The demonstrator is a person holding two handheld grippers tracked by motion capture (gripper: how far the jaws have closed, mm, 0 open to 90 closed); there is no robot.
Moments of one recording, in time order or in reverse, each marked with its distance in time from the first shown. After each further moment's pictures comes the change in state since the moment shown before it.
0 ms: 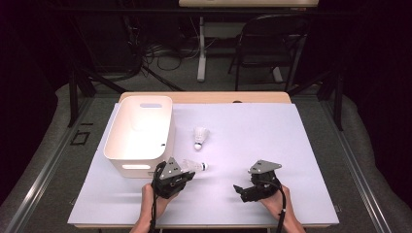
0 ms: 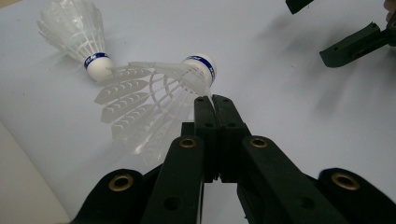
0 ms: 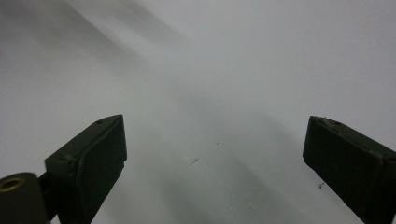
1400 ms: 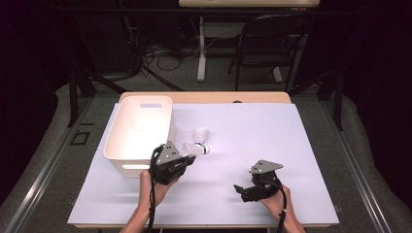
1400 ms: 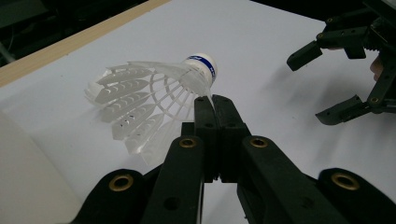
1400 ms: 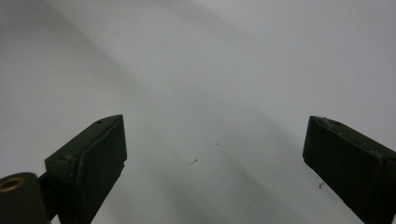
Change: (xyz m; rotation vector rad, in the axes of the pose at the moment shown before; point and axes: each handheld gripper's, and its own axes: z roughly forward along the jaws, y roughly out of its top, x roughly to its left) left arm 0.007 0.050 -0.024 -0.069 0.040 0.021; right arm 0.000 0.000 -0.003 -0.009 0.001 0.011
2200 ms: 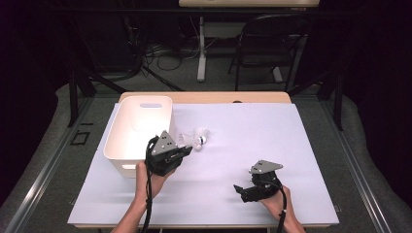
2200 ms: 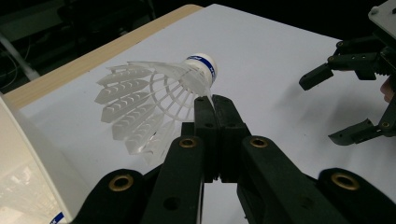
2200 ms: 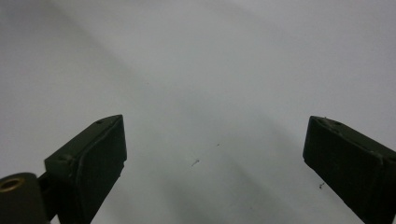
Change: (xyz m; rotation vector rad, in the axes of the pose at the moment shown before) left arm 0.013 0.020 -0.010 -0.027 0.028 0.001; right arm 0.001 0.000 0.000 -0.003 0.001 -0.002
